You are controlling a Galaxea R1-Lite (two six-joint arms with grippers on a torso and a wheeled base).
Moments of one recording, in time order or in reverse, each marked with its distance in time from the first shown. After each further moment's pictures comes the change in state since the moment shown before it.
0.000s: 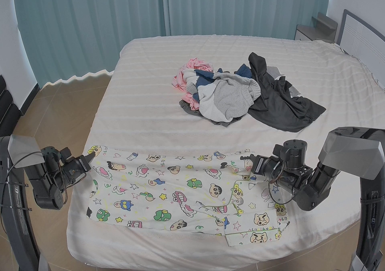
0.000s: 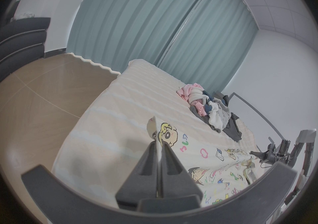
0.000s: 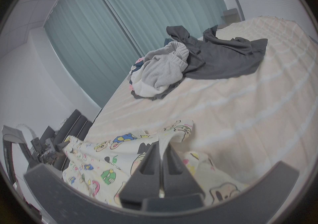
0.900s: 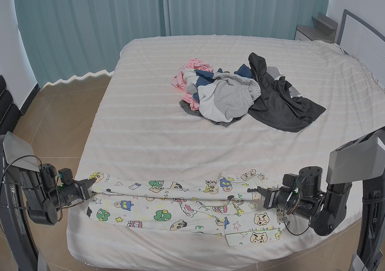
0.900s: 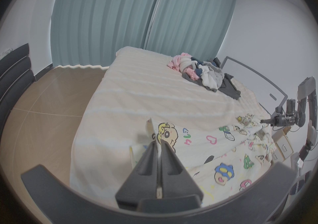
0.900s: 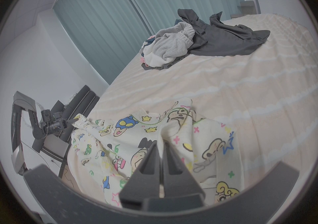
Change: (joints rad) left arm 0.036 -0.039 0.280 0.000 -0.076 0.415; right arm -0.002 -0.024 0.422 -0.257 0.144 -0.126
